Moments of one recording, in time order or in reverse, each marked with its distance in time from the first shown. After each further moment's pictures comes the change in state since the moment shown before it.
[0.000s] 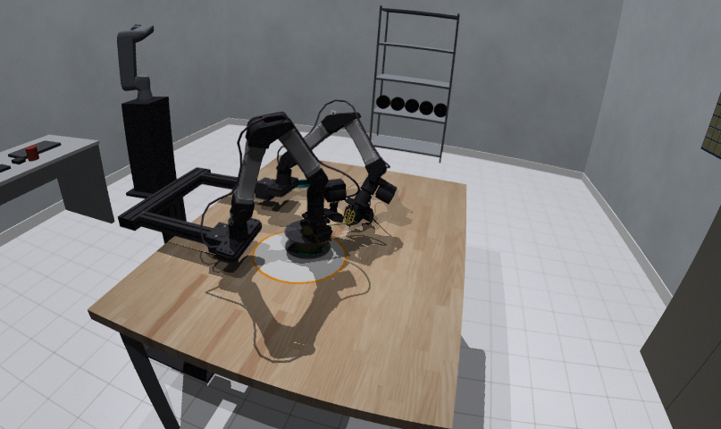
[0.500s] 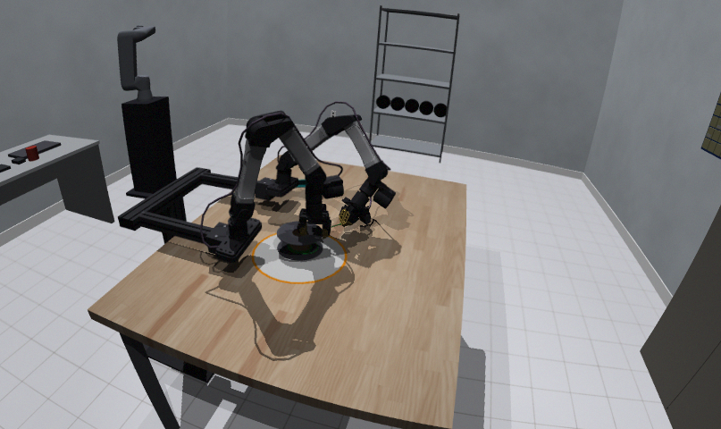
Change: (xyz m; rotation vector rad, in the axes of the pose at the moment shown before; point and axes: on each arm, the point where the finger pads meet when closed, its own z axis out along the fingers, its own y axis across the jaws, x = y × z) left arm 0.017 0.010 0.012 -0.123 0.017 0.085; right arm -0.011 0.024 -0.001 -0.009 -0.031 -0.819
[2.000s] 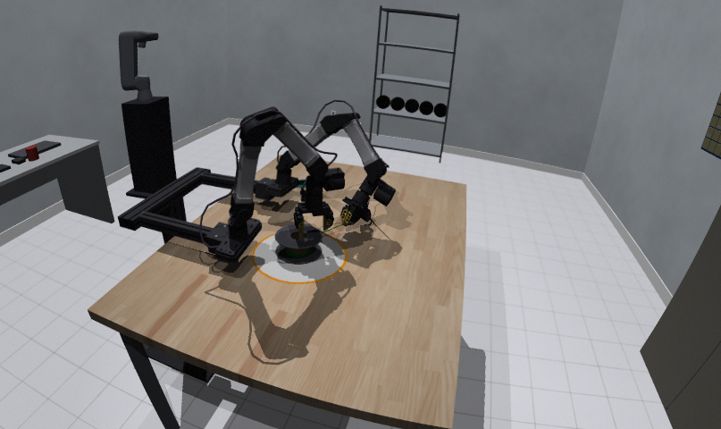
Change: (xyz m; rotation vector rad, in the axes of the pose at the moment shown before) left arm -0.004 -0.004 -0.004 0.033 -0.054 -0.112; right arm 0.007 0.003 -0.033 -0.044 0.014 -0.374
